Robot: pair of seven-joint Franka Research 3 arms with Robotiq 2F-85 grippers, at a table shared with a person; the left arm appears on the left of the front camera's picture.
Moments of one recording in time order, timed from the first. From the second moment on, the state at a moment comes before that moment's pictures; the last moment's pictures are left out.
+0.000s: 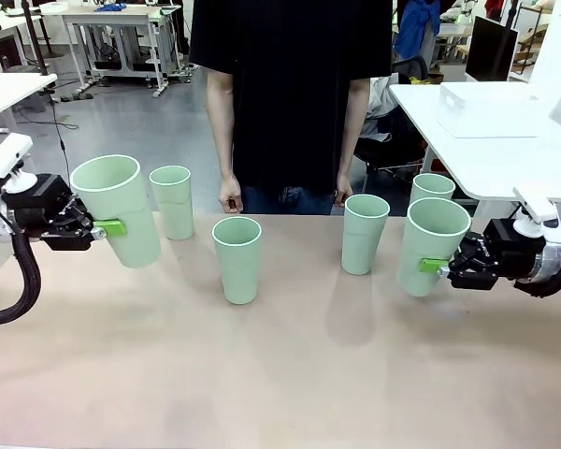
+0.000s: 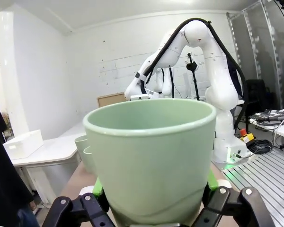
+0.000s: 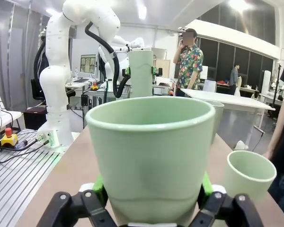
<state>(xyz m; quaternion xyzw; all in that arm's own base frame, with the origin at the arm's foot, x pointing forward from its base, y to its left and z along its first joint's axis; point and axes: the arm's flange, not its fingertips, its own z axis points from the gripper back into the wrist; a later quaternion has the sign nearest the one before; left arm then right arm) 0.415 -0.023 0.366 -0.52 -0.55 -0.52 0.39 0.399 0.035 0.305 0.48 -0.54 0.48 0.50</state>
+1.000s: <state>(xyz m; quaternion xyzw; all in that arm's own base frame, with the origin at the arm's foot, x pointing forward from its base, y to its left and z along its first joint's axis) 0.432 -0.031 0.341 -0.51 -0.54 -0.53 0.41 0.406 0.051 0.334 0.48 -0.53 0.48 0.51</state>
